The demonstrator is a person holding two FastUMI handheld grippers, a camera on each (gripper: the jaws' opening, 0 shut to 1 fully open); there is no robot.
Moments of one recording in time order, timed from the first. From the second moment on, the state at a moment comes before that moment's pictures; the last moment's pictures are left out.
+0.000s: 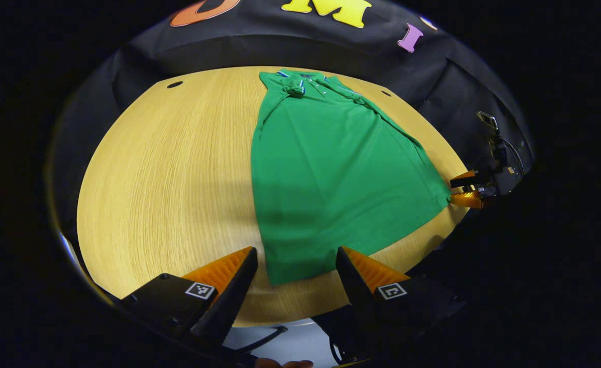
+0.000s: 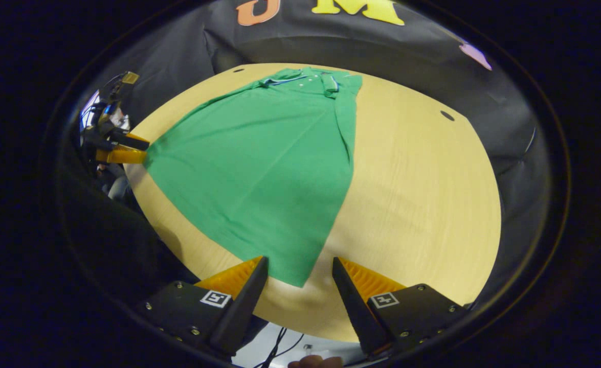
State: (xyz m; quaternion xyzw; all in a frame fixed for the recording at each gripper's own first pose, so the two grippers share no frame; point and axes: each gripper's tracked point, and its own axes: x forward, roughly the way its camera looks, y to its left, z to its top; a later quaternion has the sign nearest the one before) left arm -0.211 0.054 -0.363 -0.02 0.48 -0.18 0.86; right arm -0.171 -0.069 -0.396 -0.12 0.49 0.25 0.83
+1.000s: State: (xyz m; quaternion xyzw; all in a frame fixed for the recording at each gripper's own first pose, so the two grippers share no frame) left arm -0.197 0.030 -0.367 0.01 0.45 -0.16 0.88; right arm -0.144 -0.023 -0.400 -0.14 0.46 0.30 0.82
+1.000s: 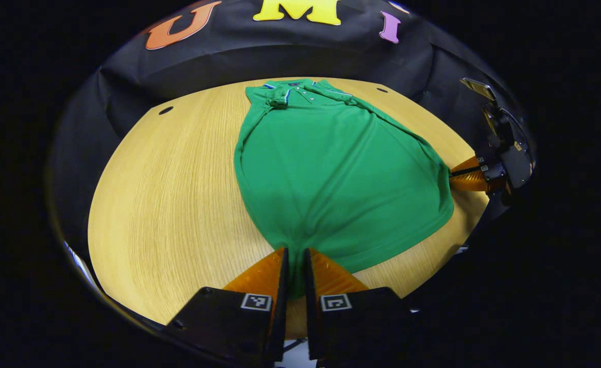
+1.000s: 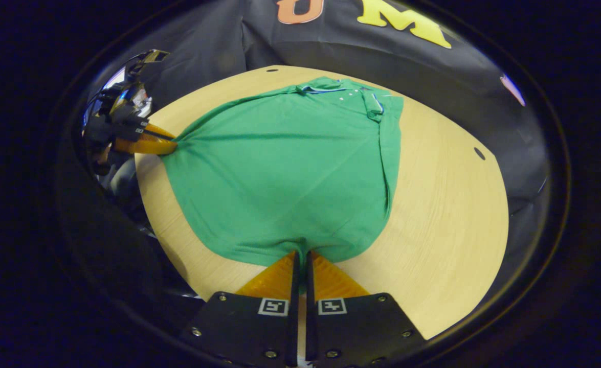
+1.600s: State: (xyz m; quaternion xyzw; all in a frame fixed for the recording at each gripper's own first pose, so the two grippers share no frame) left arm -0.178 0.027 -0.331 -0.06 0.44 -0.18 0.88; right arm -0.143 -0.033 -0.354 -0.09 0.47 0.29 0.83
